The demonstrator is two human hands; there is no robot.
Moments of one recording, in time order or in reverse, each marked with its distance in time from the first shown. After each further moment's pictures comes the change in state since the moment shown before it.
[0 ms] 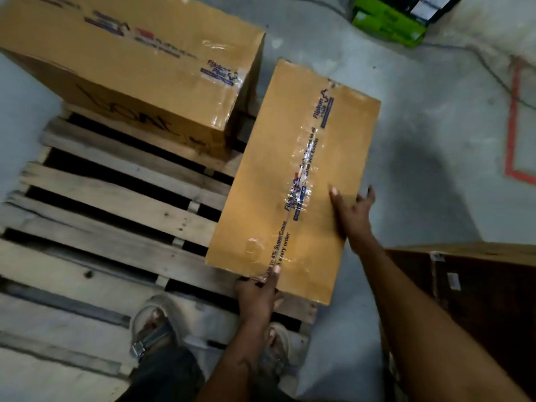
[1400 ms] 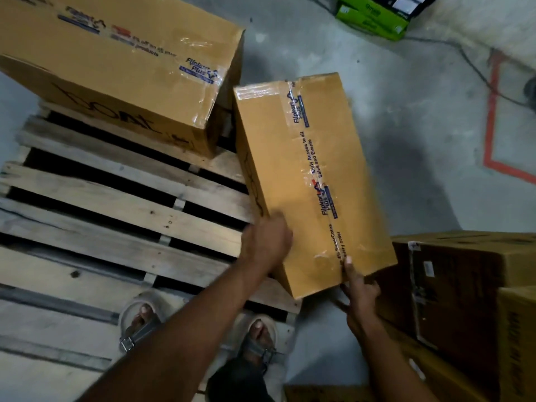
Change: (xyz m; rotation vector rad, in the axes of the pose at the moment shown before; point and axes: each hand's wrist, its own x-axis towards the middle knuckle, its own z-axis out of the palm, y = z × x) left_hand -0.035 0.131 0.079 1.506 -0.275 0.652; right_hand -0.130 0.098 -0.066 0.334 0.329 0.513
